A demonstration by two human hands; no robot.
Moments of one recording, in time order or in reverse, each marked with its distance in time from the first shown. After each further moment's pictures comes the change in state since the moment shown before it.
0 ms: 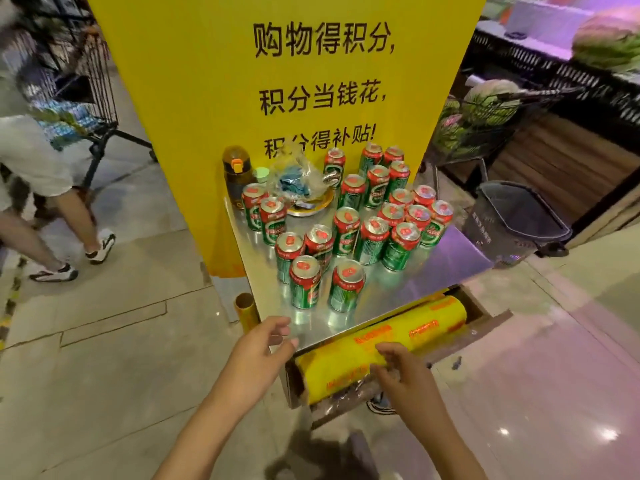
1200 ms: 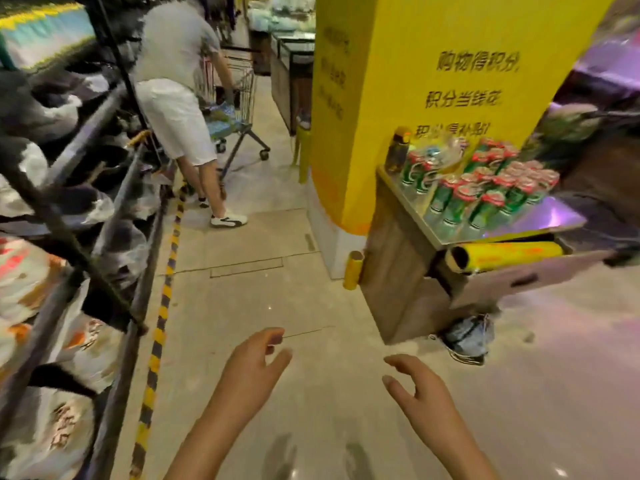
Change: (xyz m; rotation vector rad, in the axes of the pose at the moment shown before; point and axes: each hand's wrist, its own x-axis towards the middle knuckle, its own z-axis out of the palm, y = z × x) left_hand -0.468 -0.253 -0.279 0.078 0.266 -0.038; right_hand -0.452 -0.120 0.297 -0.197 -0.162 -0.235
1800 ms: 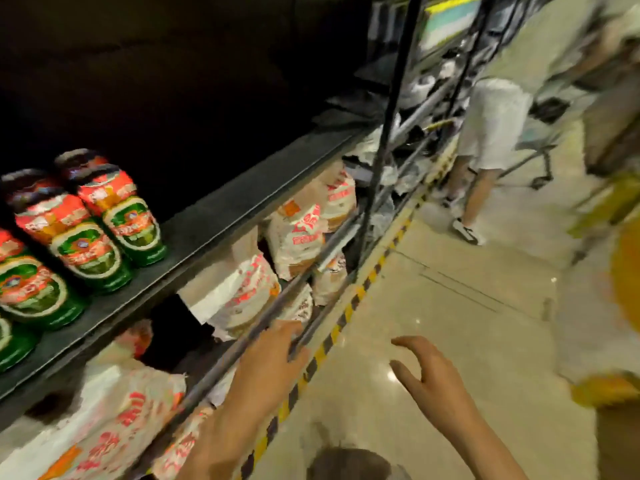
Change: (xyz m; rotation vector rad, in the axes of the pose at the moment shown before) left_hand -0.168 -0.211 -0.269 0.218 0.498 -0.495; right_hand 0.013 -0.280 0.303 -0.221 -0.574 -0.695
